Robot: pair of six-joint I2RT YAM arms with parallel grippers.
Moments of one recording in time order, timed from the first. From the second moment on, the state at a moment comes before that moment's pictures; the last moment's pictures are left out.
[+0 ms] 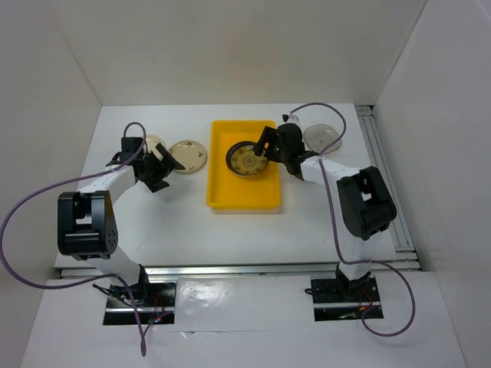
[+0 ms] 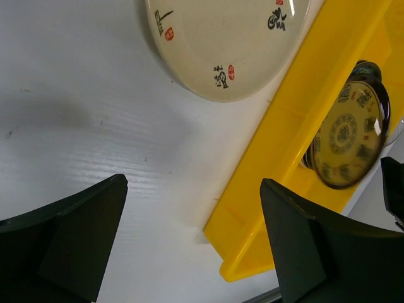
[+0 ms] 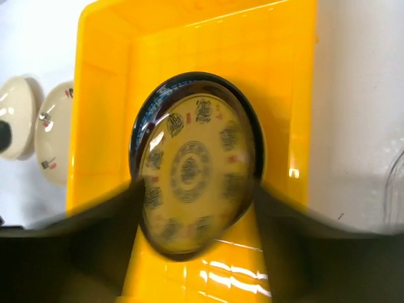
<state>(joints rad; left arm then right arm) 0.09 1.61 0.99 -0.29 0.35 -0.74 0.42 1.83 1.16 0.16 0.04 0.63</state>
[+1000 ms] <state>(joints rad) -0.02 1.88 1.16 -0.19 0.05 -0.77 0.50 0.83 0.80 0.07 -0.15 0.58</state>
